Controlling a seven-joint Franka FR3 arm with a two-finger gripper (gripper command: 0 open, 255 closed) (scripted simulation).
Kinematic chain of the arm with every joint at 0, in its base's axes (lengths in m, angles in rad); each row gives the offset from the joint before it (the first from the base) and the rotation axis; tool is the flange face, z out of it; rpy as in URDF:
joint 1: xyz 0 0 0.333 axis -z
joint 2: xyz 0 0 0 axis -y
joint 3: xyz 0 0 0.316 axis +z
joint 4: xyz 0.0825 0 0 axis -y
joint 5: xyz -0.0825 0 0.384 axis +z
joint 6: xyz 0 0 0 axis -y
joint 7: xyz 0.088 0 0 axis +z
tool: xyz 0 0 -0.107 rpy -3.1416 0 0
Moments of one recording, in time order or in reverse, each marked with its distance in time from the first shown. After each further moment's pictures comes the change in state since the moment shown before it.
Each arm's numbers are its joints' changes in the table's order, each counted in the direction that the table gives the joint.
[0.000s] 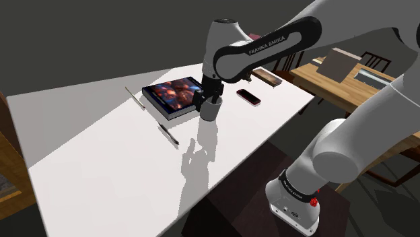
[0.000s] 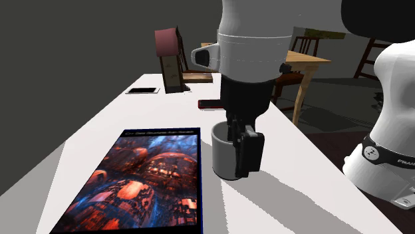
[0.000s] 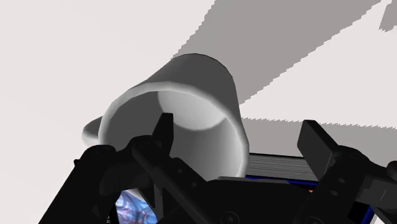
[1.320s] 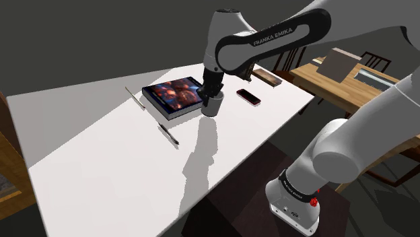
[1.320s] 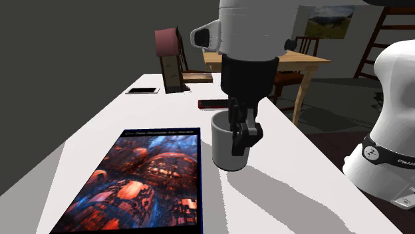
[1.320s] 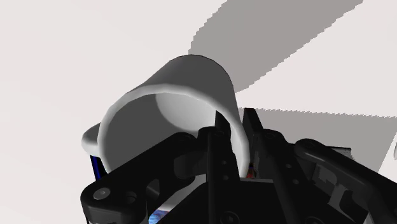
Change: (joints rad) arm -0.002 0.042 -0.002 0.029 0.010 -0.070 0.011
